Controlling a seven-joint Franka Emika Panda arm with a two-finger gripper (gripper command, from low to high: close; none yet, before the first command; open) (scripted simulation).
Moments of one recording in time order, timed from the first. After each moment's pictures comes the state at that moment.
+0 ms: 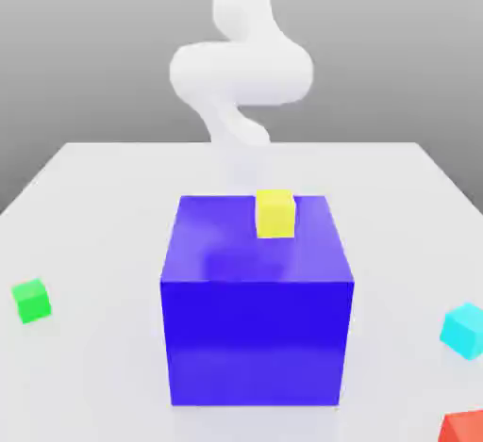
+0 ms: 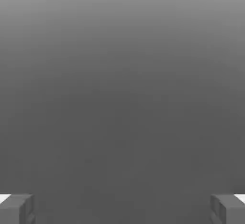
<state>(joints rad) 0.07 -0.71 -0.04 -2.28 0.03 2.31 0.69</state>
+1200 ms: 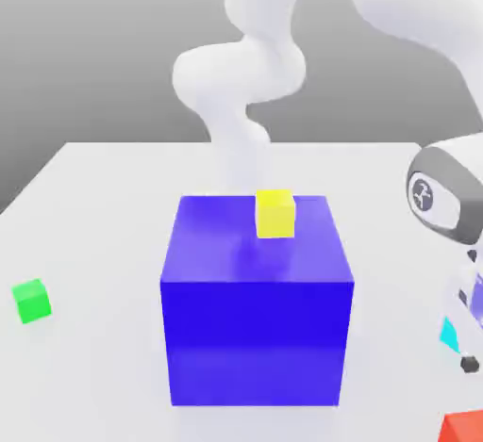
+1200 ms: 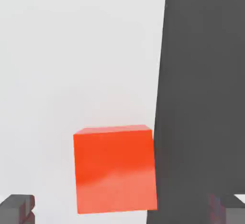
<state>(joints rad) 0.53 0.53 -0.05 -2.08 0.05 2.61 -0.48</state>
